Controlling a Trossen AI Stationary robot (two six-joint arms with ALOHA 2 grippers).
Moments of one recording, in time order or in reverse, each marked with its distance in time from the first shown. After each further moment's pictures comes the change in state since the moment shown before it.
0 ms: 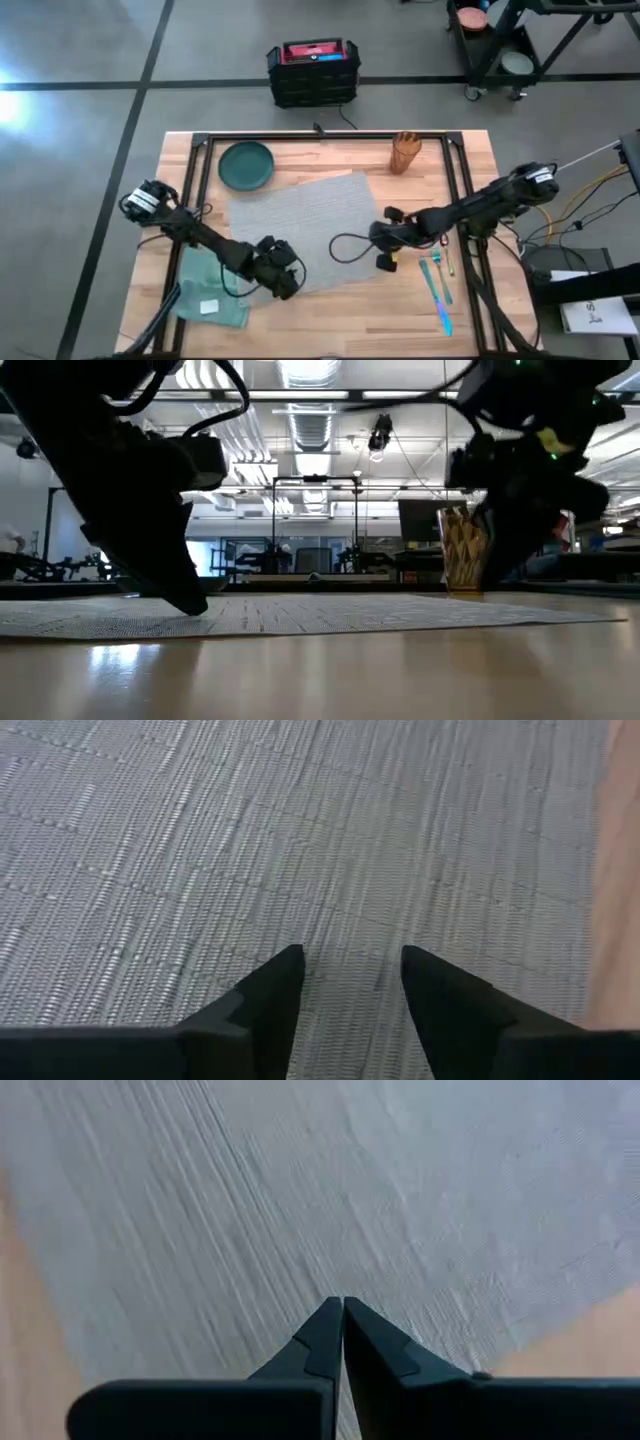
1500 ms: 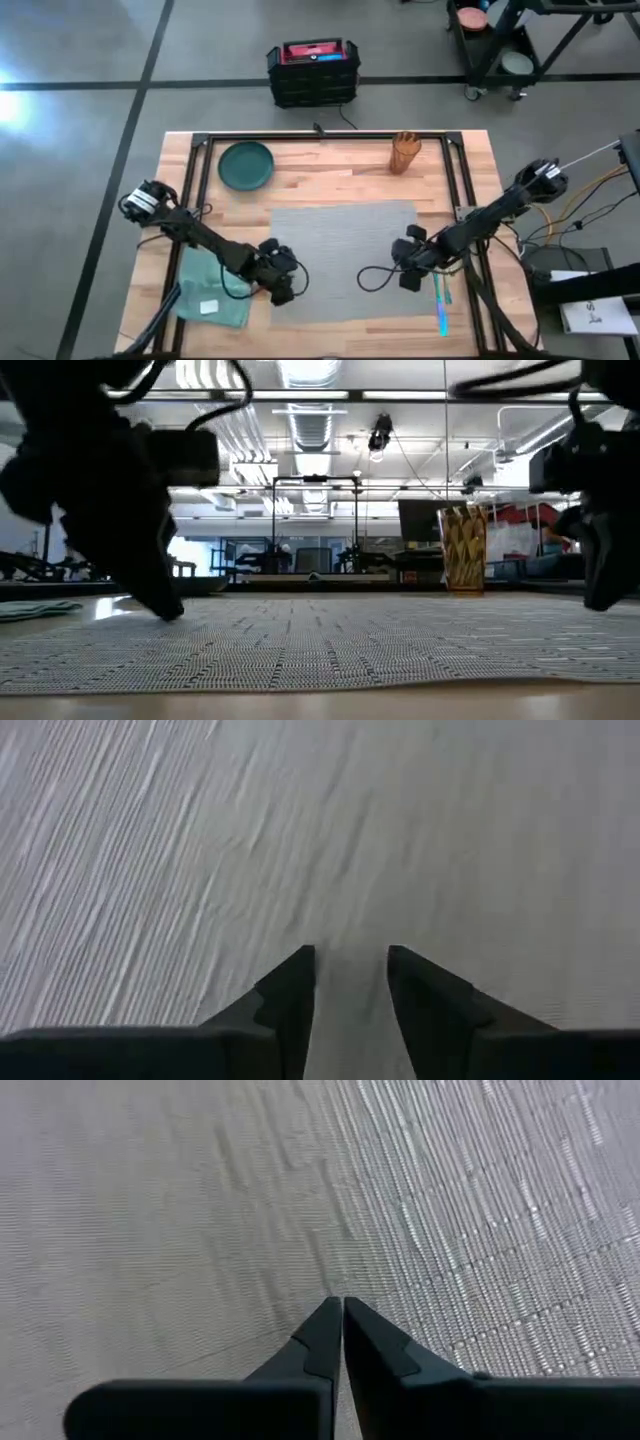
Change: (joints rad) left arm -0.006 -0.003 0.023 -0.083 0.095 0.112; right arm 0.302 -0.094 -0.113 -0.052 0.071 0.379
